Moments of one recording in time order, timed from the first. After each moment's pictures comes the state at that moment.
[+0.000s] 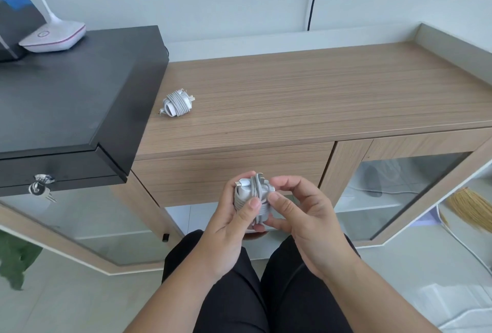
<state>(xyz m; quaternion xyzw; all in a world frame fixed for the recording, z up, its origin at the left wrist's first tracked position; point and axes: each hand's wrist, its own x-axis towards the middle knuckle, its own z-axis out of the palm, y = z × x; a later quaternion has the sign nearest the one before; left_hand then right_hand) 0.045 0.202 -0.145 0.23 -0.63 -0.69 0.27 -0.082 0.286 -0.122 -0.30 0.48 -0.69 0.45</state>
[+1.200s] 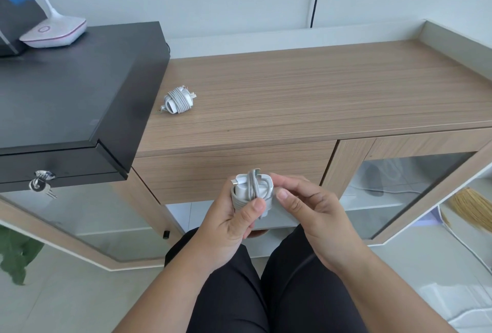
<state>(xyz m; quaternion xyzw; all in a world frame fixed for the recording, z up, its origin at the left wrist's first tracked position) 0.044 0.191 -0.142 0.21 -0.67 -0.66 0.26 -0.102 0.288 -0.130 -0.41 0.52 -0.63 0.40</state>
